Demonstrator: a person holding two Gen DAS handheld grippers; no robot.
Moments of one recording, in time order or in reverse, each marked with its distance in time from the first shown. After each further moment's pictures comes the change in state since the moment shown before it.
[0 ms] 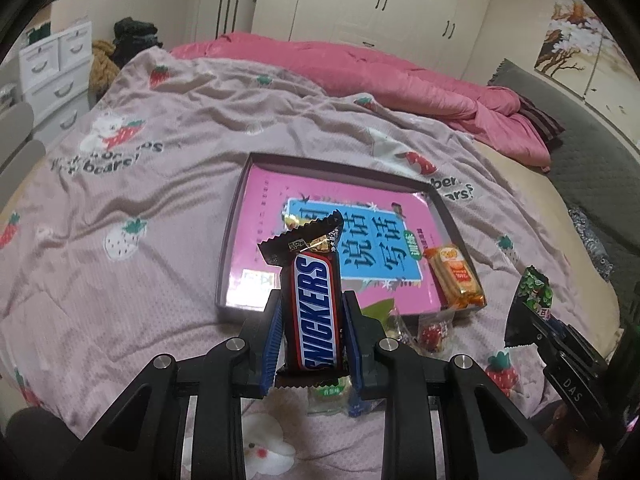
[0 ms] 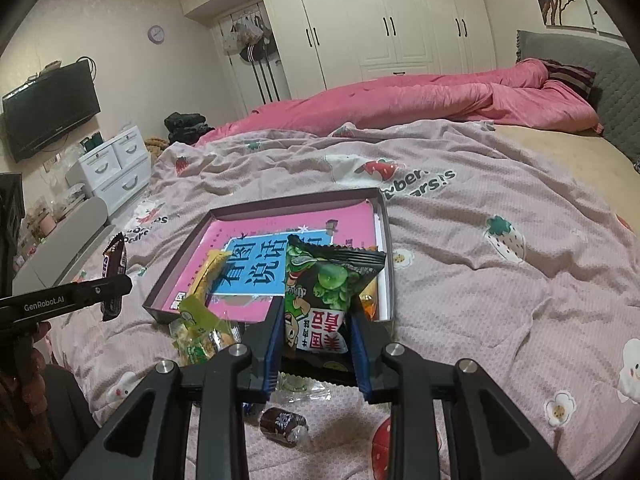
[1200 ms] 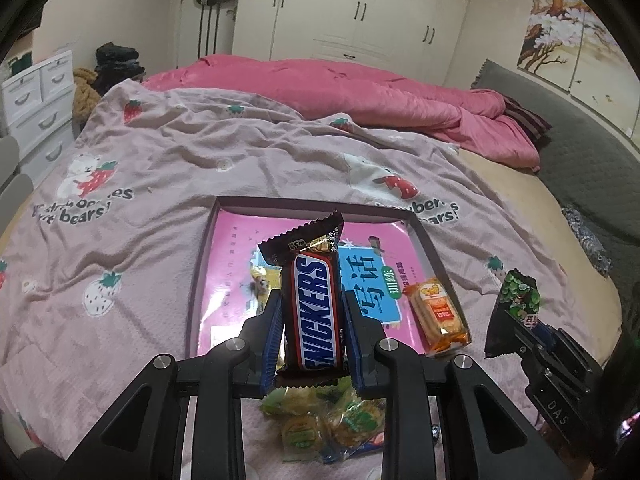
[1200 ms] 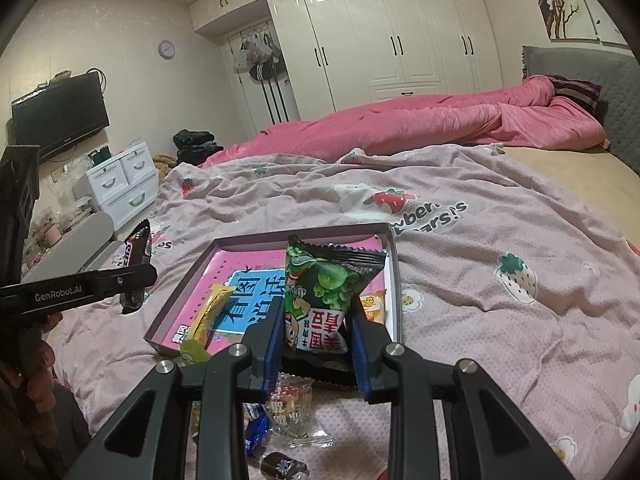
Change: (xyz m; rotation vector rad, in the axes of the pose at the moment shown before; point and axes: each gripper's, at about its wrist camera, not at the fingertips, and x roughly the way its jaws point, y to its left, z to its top) left arm 0.015 -0.034 0.037 0.065 -0.049 -0.021; right arm 0.012 0.000 0.024 -0.015 -0.076 0.026
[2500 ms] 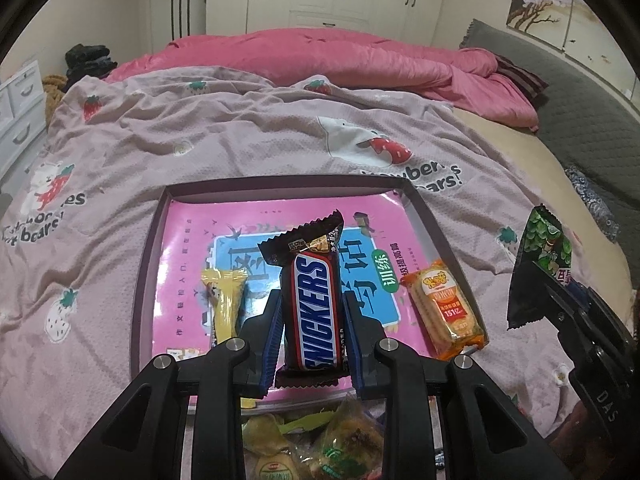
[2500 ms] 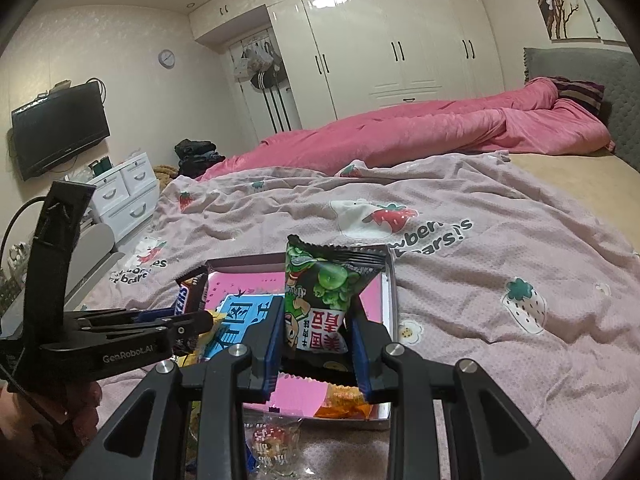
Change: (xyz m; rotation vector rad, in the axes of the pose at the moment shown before) left arm 0.069 -0.032 0.009 0.085 0.113 -0.001; right arm 0.022 -0.013 0.021 0.009 -0.033 0.024
